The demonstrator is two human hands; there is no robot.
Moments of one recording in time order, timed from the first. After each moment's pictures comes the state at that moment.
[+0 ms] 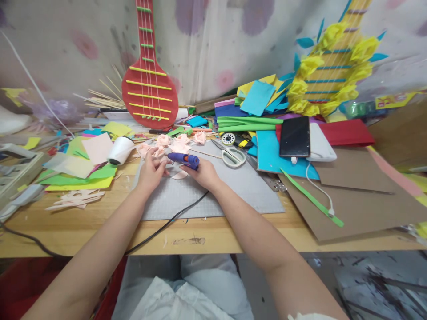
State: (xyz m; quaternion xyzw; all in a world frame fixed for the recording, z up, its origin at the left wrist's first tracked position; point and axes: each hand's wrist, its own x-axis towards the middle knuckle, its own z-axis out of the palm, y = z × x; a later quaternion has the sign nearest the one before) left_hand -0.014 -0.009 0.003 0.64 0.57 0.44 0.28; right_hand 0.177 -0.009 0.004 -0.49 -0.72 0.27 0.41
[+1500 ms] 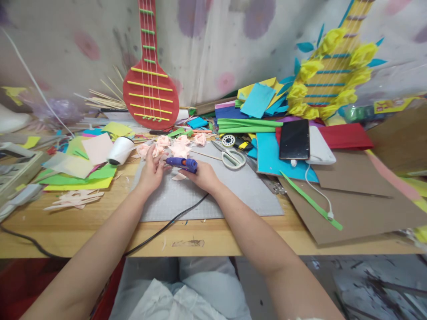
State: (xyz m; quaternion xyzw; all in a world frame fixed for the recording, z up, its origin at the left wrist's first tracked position) left_hand -0.017 -0.001 -0.015 0.61 0.47 0.52 0.37; right_hand 0.176 -0.014 0.013 -0.49 -0.75 0.26 0.36
